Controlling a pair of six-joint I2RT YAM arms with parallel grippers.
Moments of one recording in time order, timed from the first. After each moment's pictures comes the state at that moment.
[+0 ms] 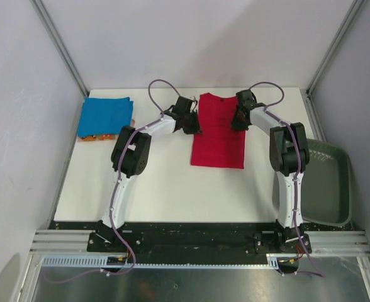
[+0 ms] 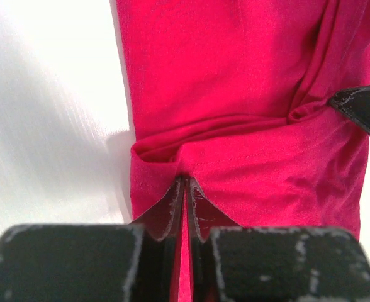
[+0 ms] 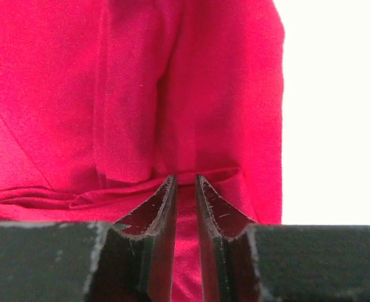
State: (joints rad) left arm -0.49 2.37 1.84 -0.29 0.22 -0.55; right arm 0.24 2.23 1.72 -0.46 0.07 0.55
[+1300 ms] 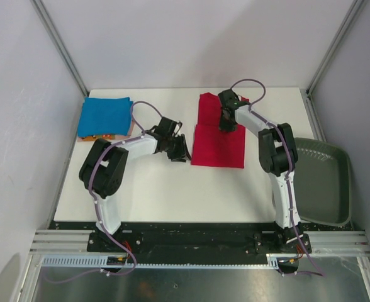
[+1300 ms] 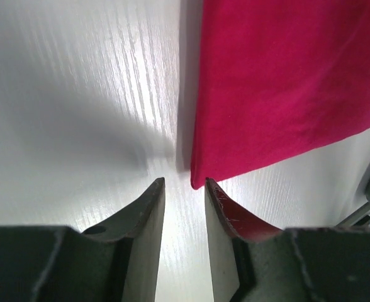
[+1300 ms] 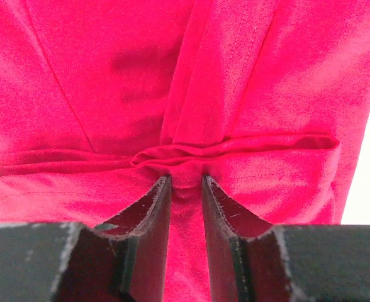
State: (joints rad) left arm -0.49 1.90 1.19 -0.27 0.32 -0.62; right arm 0.36 2.29 1.88 -0.63 0.18 0.49
